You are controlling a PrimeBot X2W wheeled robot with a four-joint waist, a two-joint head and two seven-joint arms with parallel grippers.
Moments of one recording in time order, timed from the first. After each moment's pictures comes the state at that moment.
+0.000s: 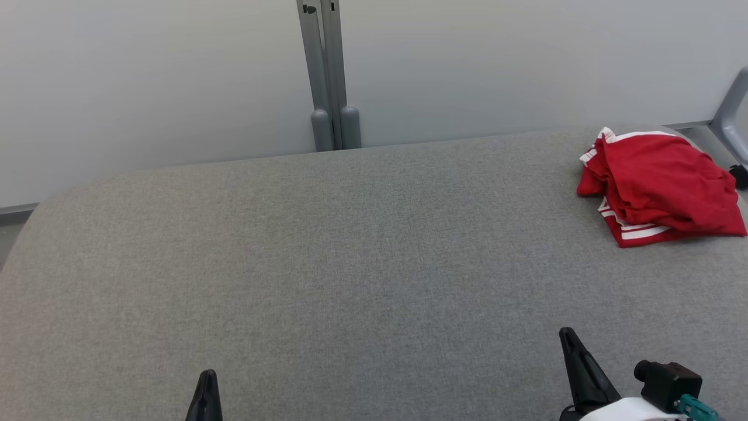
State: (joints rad) left arm 0.28 0.06 -0.13 0.05 -0.37 0.04 -0.22; right arm 0.15 -0.10 0.15 0.14 0.46 0.13 -0.22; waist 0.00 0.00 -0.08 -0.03
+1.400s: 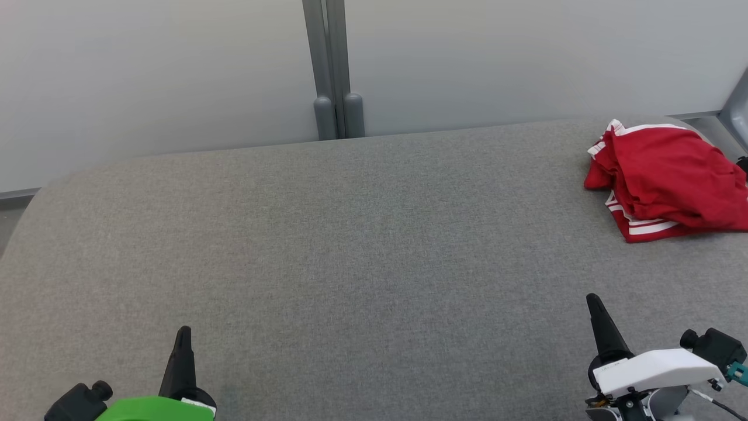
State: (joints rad) left arm 0.09 0.08 -0.05 0.15 -1.01 -0.04 -0.09; right arm 0.03 -0.10 0.05 0.19 1.05 0.13 -0.08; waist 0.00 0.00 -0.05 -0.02
